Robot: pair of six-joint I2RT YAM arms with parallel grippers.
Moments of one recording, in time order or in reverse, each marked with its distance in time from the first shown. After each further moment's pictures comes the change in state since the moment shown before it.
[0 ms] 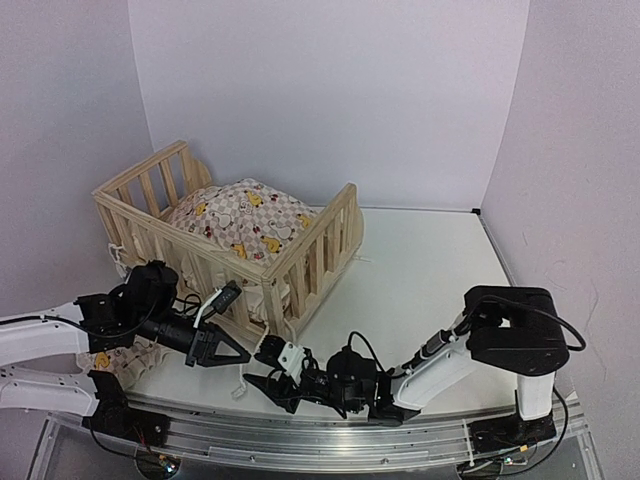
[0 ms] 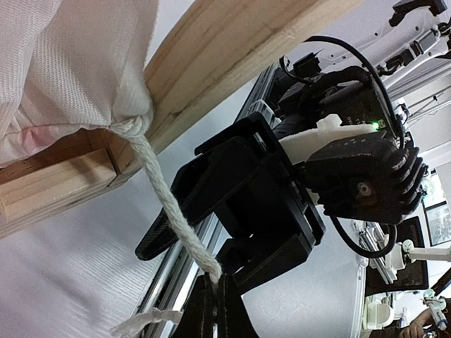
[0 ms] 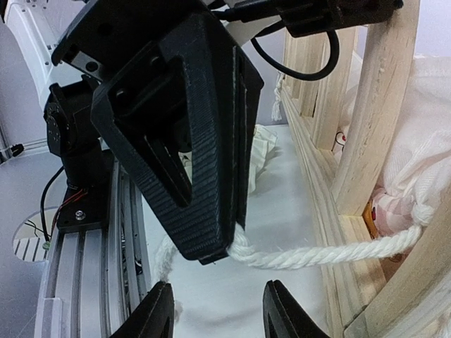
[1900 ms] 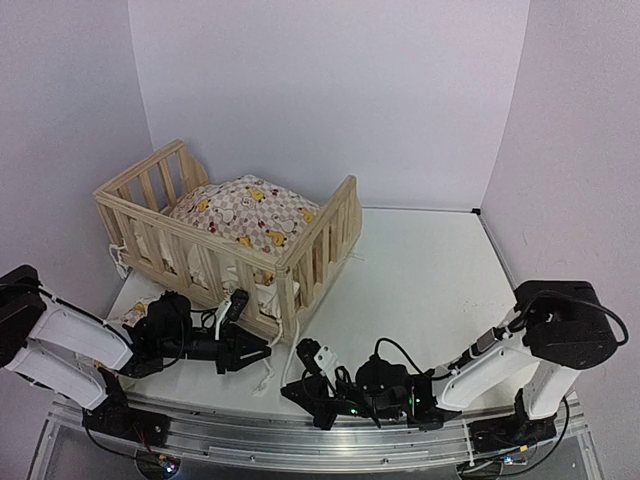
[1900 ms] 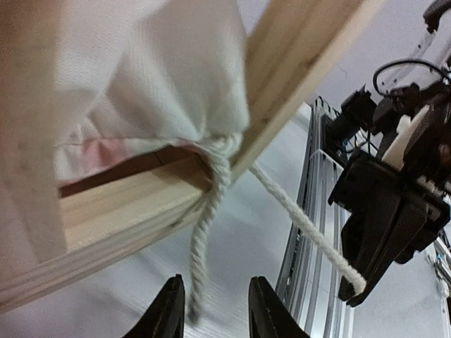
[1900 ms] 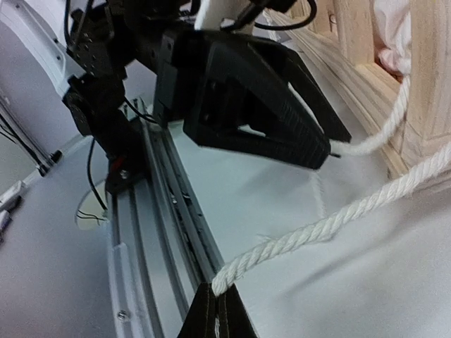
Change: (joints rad) left arm -0.011 0.412 -0.279 0.959 -0.190 0.054; right arm 0.029 -0.226 -0.226 -0.217 -0.017 0.399
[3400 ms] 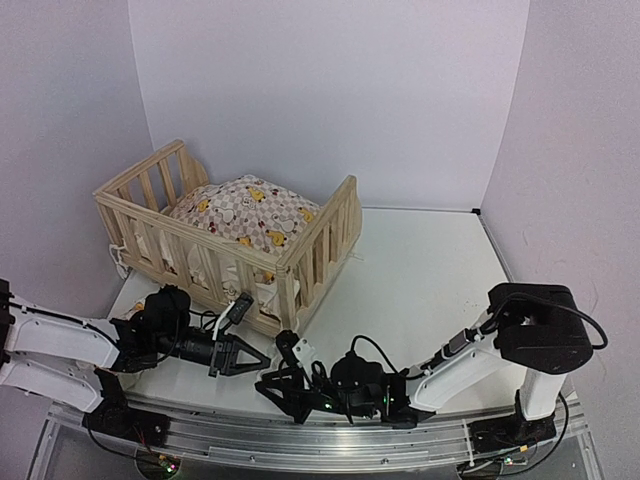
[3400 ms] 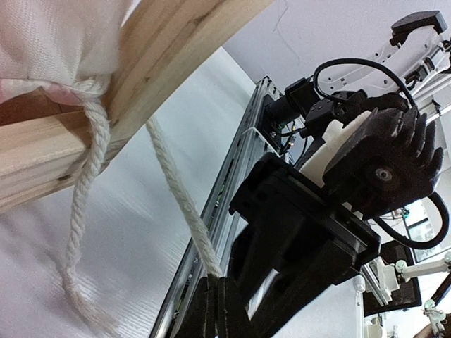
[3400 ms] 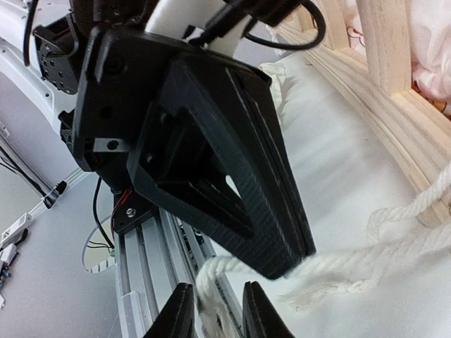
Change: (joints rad) left arm -0.050 -0.173 0.073 -0.301 0.160 -0.216; right arm -0.001 0.118 0.158 0.039 0.002 0.081
